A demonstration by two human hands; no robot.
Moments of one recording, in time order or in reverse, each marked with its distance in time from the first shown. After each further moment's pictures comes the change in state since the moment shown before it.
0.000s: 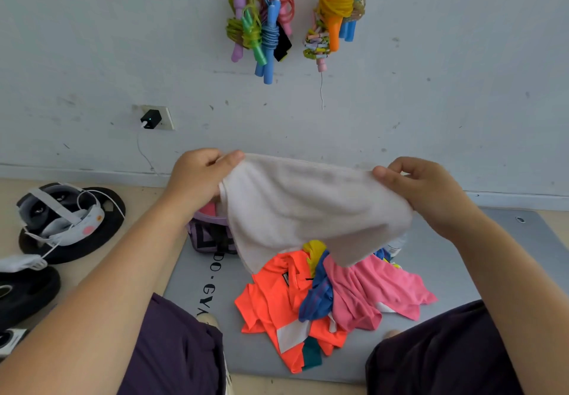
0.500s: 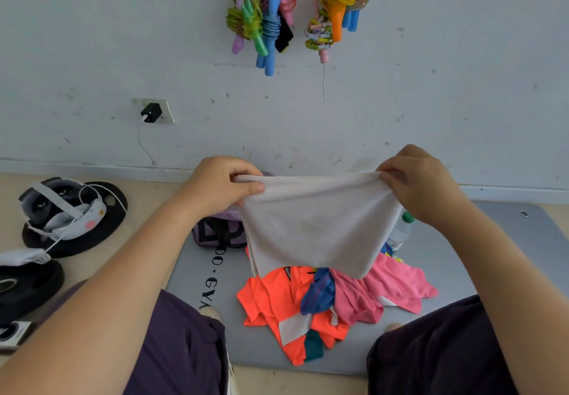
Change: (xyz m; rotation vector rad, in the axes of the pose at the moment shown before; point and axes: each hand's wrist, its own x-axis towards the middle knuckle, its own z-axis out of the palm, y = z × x) left_hand -0.005 -0.001 0.012 0.135 -0.304 0.080; right_hand 0.012 0.012 0.007 -0.674 0.068 -0.313
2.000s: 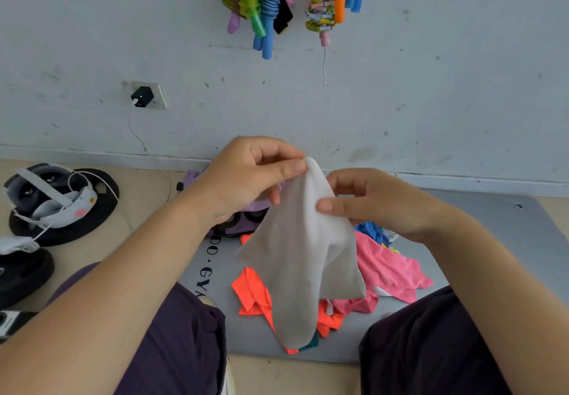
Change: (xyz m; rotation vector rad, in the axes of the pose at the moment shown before) left_hand -0.021 0.058 0.023 -0.512 -0.125 0.079; right_hand -0.019 -0.060 0.004 0.871 -0.682 0.067
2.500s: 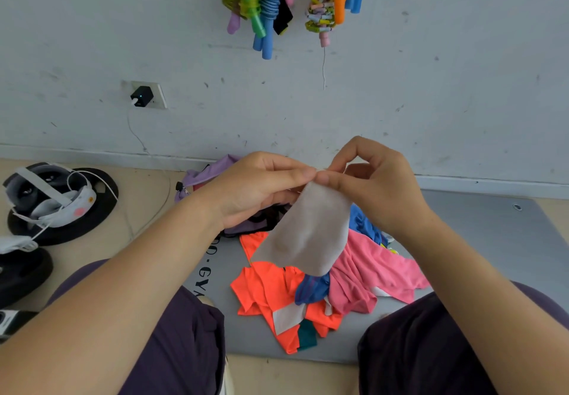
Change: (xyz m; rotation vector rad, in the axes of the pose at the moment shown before) left_hand 0.001 -0.005 0.012 -0.324 -0.245 -0.220; right_hand 0.005 -0.005 0.017 -0.041 0.540 -0.320
